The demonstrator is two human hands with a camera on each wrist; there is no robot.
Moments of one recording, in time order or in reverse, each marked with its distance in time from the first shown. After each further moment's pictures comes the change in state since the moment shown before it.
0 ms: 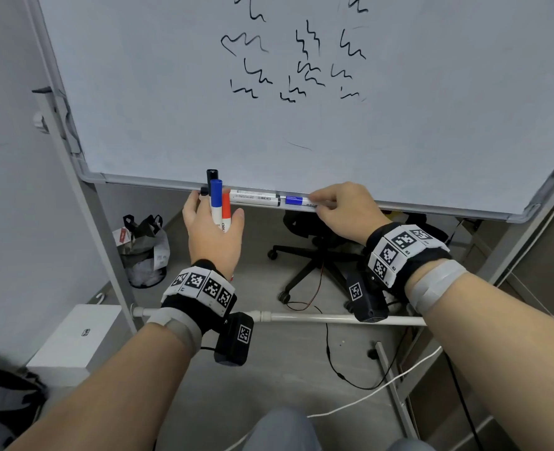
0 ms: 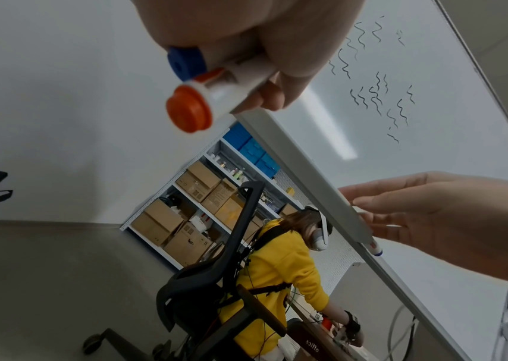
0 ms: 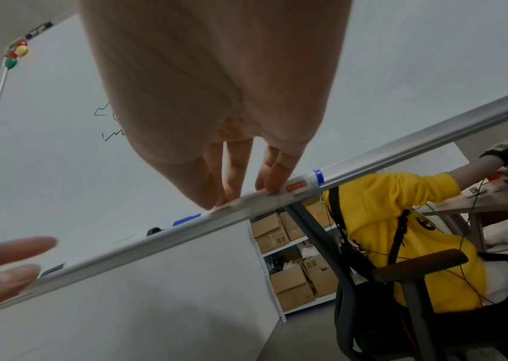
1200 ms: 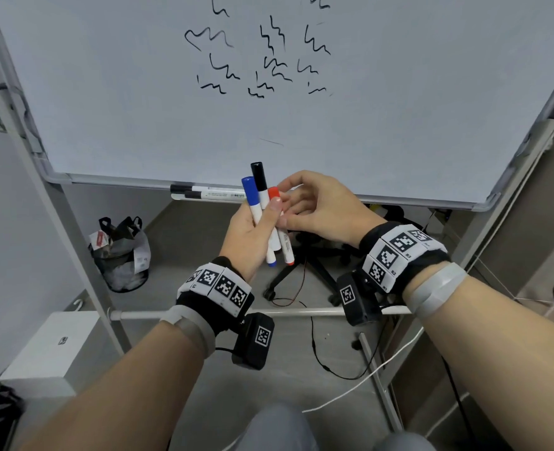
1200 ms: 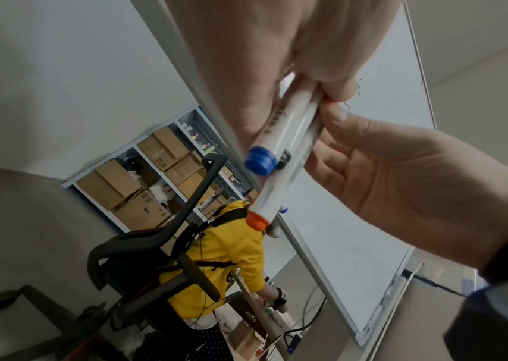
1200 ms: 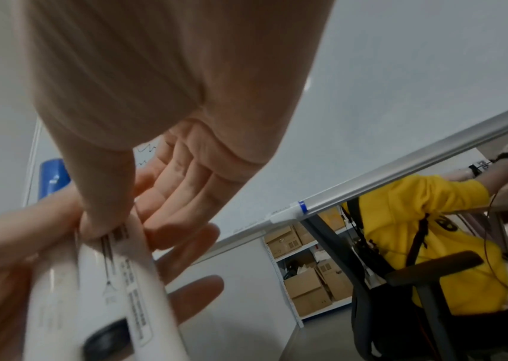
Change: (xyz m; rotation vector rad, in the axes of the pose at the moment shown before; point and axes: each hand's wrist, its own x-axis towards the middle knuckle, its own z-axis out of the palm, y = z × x) left_hand -0.048 0.062 0.051 -0.616 -0.472 -0.144; right_hand -0.040 -0.009 -0.024 0.514 -0.143 -0.149
